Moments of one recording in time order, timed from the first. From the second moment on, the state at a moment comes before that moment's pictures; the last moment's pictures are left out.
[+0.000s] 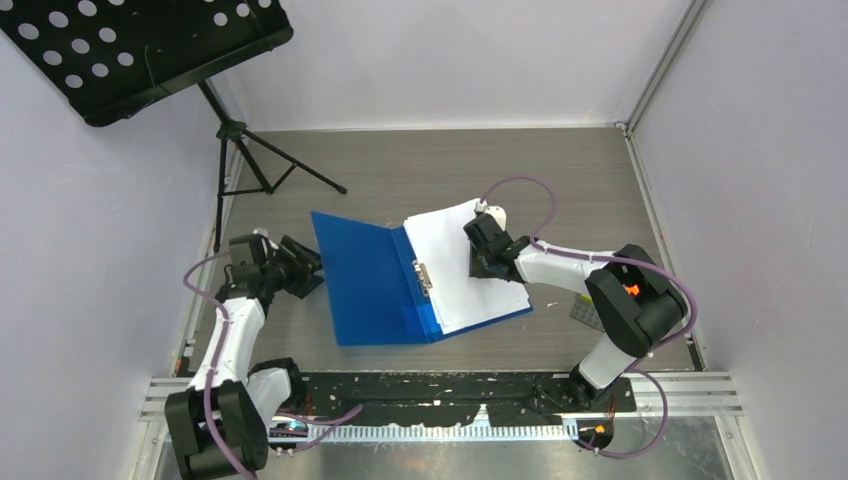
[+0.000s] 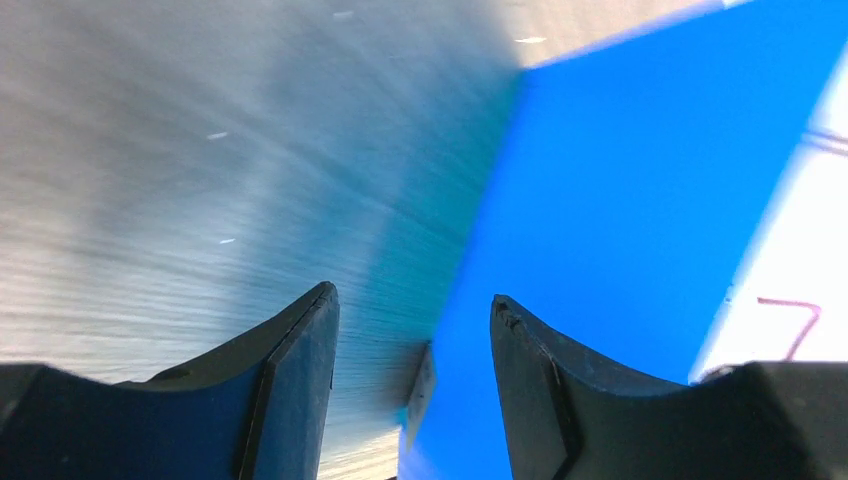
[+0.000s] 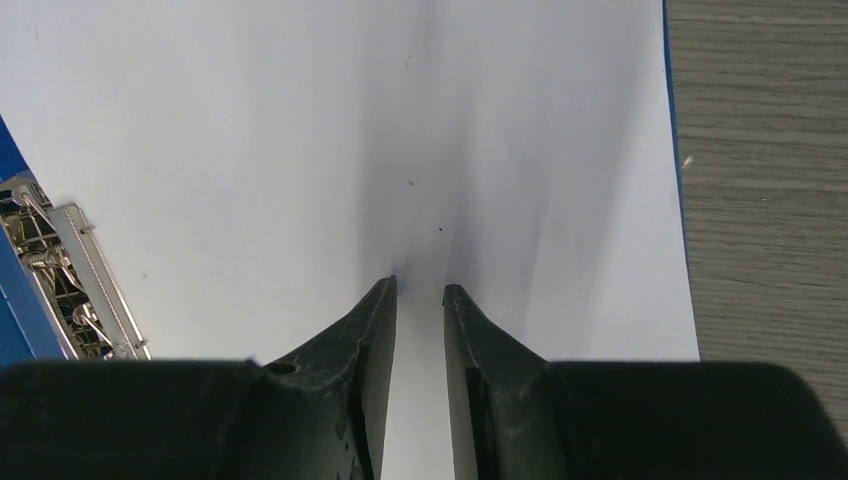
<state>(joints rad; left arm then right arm) 0.21 0.99 0.47 -0.35 0.47 -0.87 0.66 1.63 0.85 -0.21 0.26 0.56</state>
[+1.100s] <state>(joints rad) -0.60 1.81 1.14 -0.43 0.19 -1.01 0.49 0.95 0.79 -0.41 0.15 0.68</state>
